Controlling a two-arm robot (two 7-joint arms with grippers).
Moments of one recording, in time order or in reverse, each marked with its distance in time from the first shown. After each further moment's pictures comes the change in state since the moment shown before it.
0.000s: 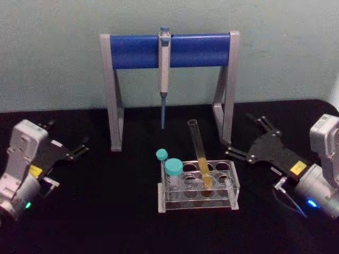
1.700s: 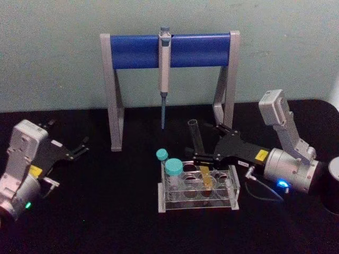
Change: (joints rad) left arm 0.000 0.000 0.000 0.000 0.000 0.000 0.000; right arm 0.207 -0.098 -0.076 0.132 0.032 0.310 0.242
